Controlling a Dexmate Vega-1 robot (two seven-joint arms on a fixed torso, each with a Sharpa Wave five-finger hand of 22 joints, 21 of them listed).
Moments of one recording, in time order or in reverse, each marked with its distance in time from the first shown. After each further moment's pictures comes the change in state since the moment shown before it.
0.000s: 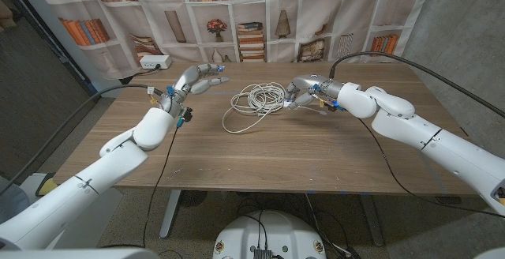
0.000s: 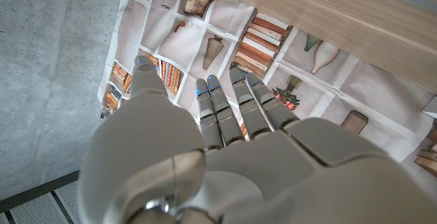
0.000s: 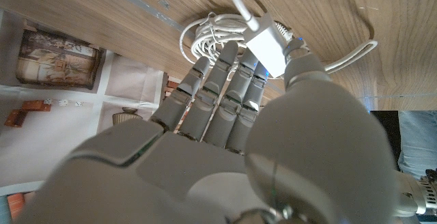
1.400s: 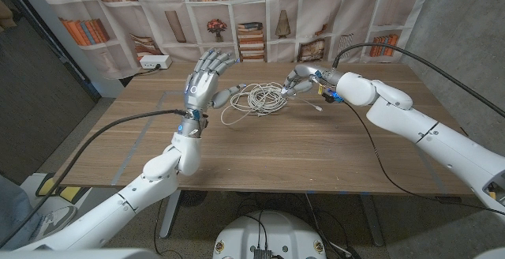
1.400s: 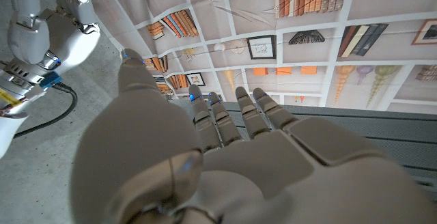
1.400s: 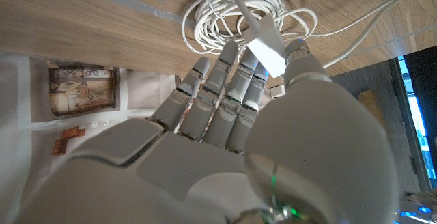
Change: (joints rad) left arm -0.033 -0.137 0.237 0.027 0.977 0.236 0.671; left_hand 0.022 -0.057 -0.024 0.024 0.032 -0.052 -0.149 -0.042 0.005 -0.223 -0.064 -0.043 0.014 -0.261 0.011 -0.027 0.000 -0.200 0.048 -0.068 -0.003; right arm 0.022 0.041 0.039 -0.034 0.243 -0.192 0.042; right_hand -0.002 0.002 -0.005 0.005 0.001 0.000 -0.001 -0.015 0.004 0.000 0.000 0.000 0.010 0.005 -0.005 0.000 0.000 -0.004 -0.004 0.000 -0.005
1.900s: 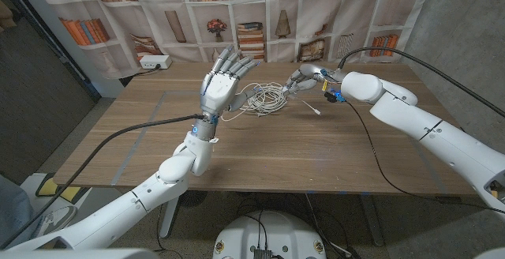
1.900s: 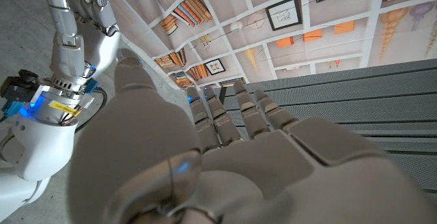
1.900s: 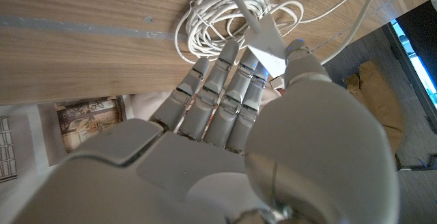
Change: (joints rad) left arm -0.064 -0.010 0.112 -0.002 0.206 0.142 0.008; left_hand 0.008 -0.014 -0.009 0.000 0.020 0.001 -0.033 0.000 0.000 0.114 -0.028 0.034 -0.003 0.082 0.000 0.024 -0.003 -0.018 -0.034 0.005 -0.005; right arm 0.000 -0.003 0.030 0.019 0.191 -0.036 0.018; right_hand 0.000 0.000 -0.003 -0.003 0.006 0.003 -0.003 -0.008 0.000 0.000 0.000 0.002 0.000 0.009 -0.002 0.000 0.000 0.000 0.000 0.000 0.000
